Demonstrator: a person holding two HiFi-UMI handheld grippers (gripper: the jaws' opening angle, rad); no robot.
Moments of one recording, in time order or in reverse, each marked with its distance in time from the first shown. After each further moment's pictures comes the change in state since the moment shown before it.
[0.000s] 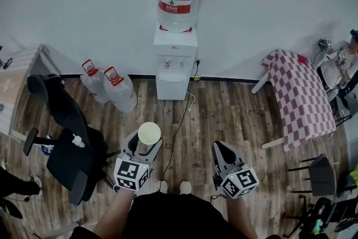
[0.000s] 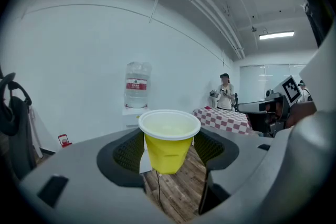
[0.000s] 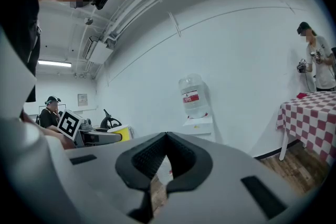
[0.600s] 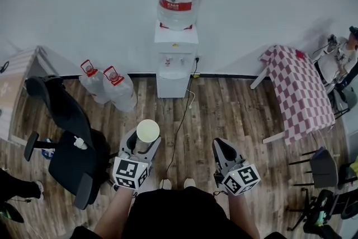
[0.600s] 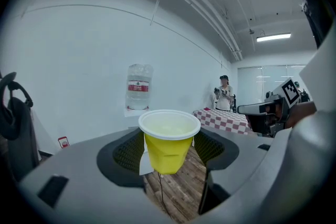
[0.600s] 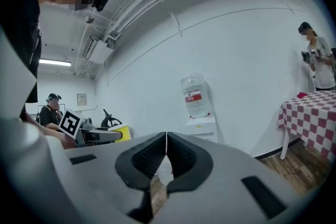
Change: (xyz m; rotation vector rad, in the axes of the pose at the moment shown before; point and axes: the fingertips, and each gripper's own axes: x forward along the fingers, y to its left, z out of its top) left arm -0.016 0.032 -0.001 0.006 -0.020 -0.023; right arm 0.015 0.029 -0.008 -0.003 -0.006 -0.009
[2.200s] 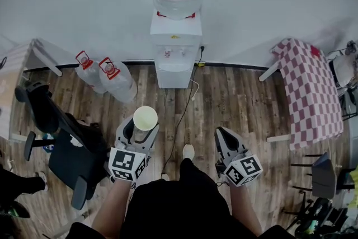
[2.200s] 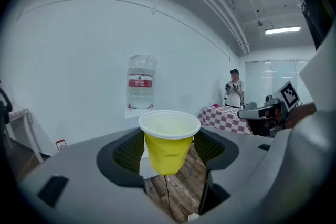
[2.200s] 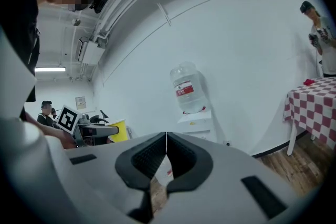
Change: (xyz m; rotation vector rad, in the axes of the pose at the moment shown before) left arm 0.120 0.032 0.020 0.005 0.054 0.061; right arm 0.091 -0.111 -0.001 0.070 0.054 0.034
